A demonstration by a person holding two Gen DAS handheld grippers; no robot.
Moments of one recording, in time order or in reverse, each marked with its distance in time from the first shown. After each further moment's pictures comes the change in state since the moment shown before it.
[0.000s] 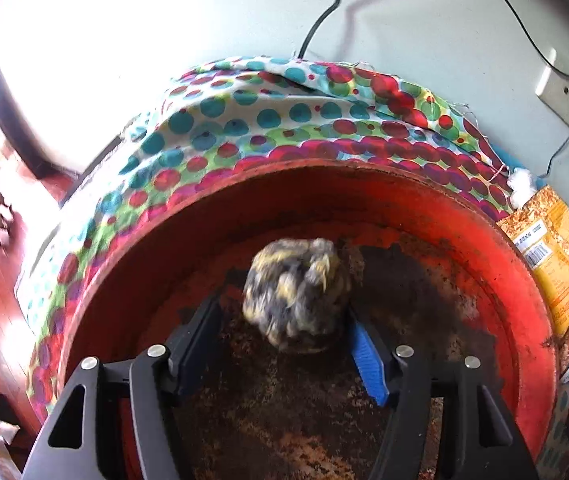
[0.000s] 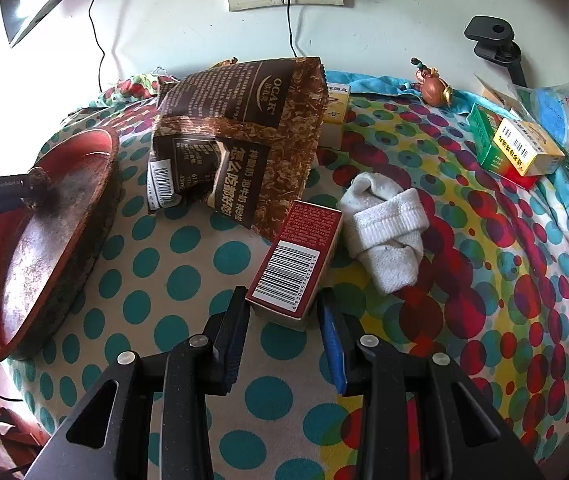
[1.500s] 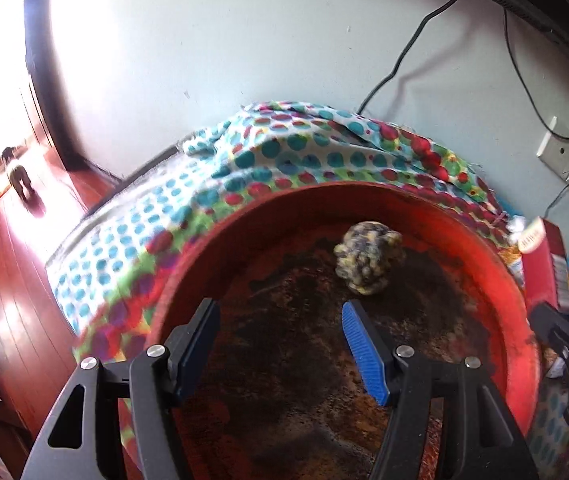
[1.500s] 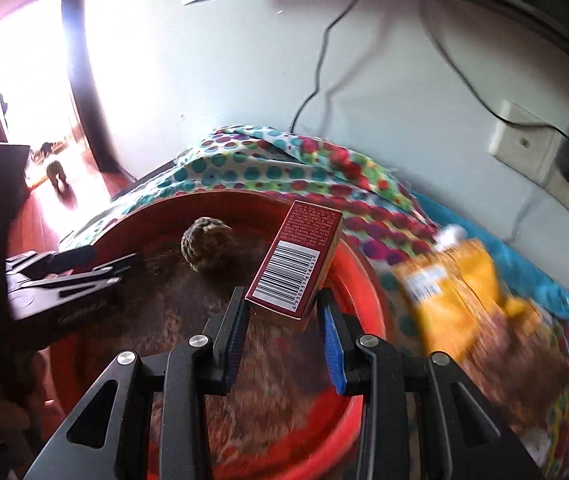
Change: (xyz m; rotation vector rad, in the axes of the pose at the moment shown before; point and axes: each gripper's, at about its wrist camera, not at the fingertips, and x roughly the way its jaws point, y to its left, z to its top) left arm -0.063 0.059 -0.037 -0.107 -0.178 0.052; right arm 0.001 0.244 0.088 -0.446 -0.161 0.241
